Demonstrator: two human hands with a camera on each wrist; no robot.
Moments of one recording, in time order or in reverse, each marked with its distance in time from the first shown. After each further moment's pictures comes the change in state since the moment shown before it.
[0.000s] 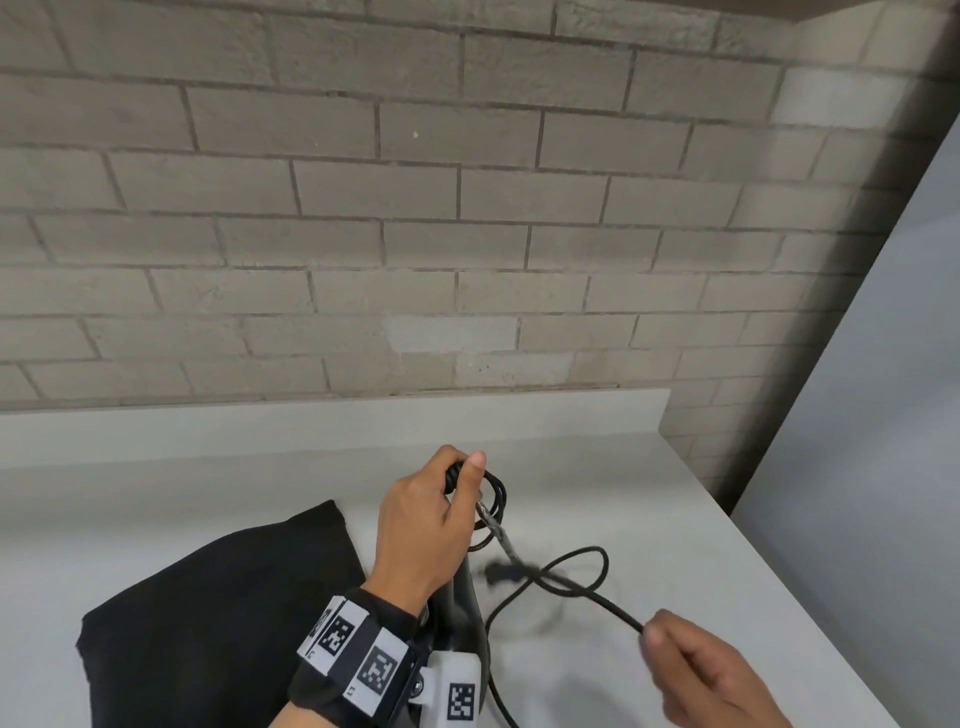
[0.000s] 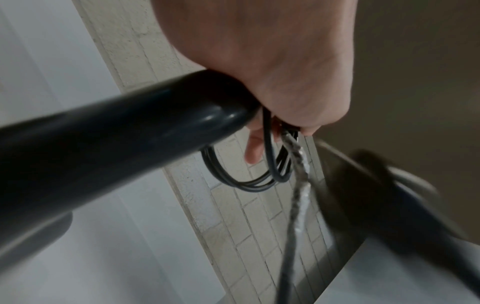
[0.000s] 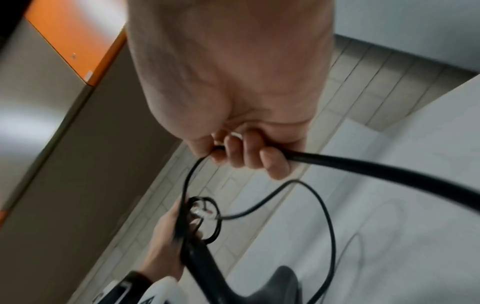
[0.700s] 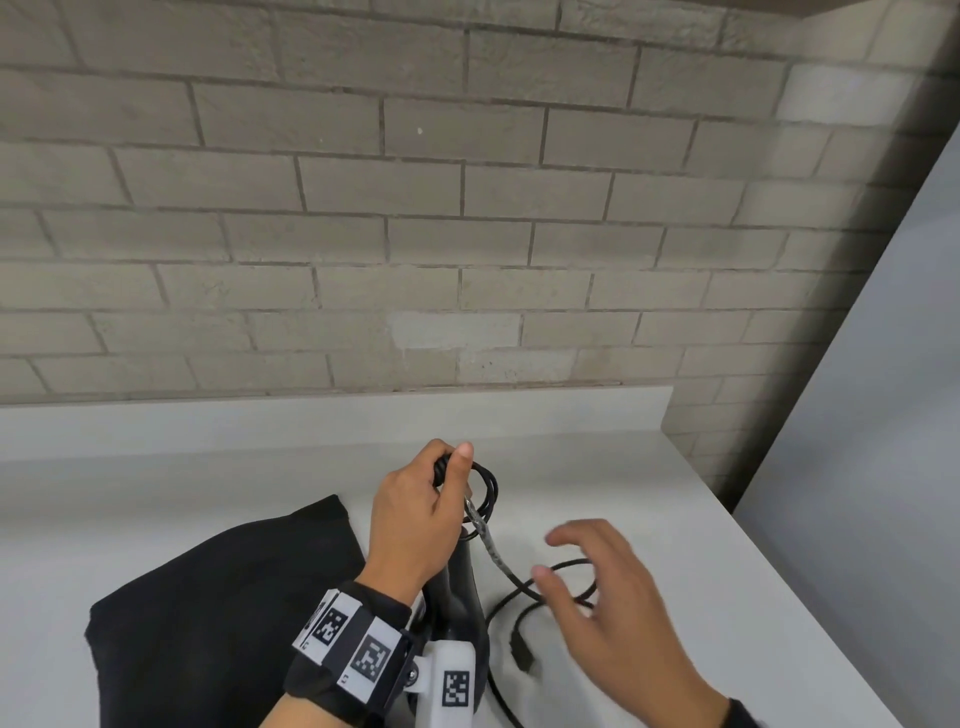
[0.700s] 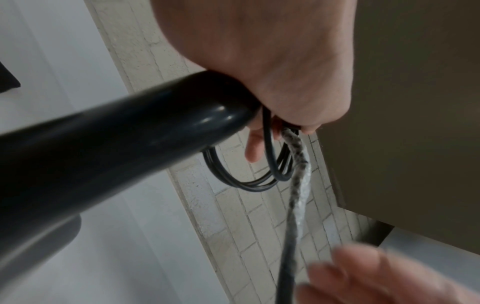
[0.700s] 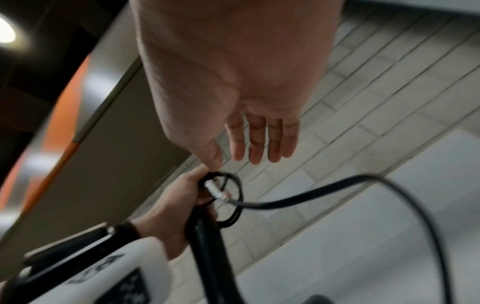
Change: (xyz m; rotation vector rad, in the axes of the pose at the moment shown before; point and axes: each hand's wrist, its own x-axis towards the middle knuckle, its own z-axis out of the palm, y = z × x) left_hand 0.001 0.000 -0.007 -0.035 0.017 -0.054; right_hand 0.053 -0.008 0.053 -0.539 0.170 -0.424
